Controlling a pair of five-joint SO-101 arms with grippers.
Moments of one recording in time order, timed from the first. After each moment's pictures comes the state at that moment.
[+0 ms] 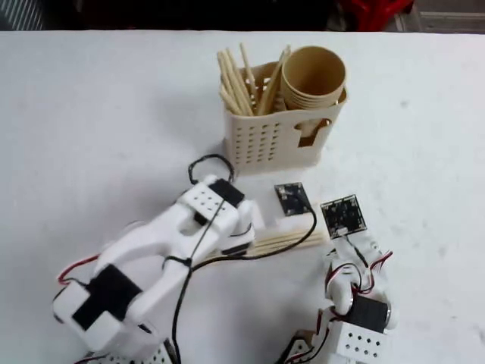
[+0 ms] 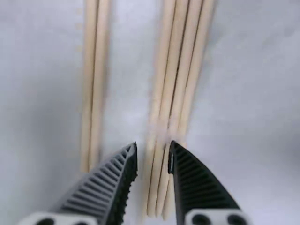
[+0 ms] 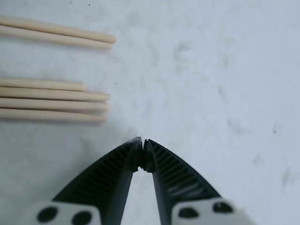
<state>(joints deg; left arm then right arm) 32.6 0.4 33.7 64.2 -32.2 13.2 -101.7 96.4 65.2 34.9</state>
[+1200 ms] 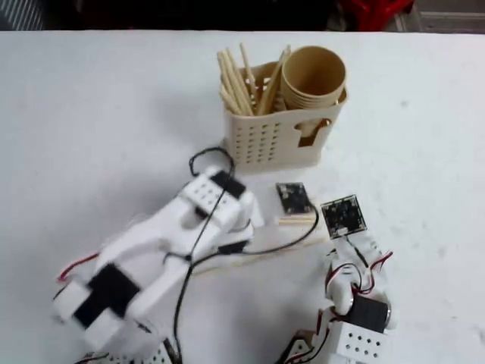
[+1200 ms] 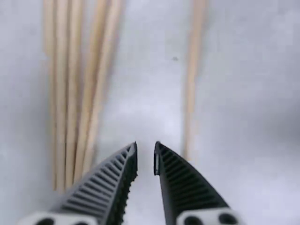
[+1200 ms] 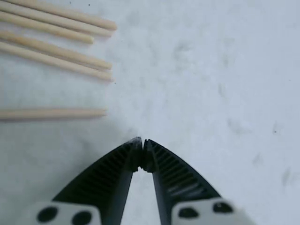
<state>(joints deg) 31.9 0.7 29.9 70.5 -36.2 13.2 -101.7 96.4 65.2 34.9</state>
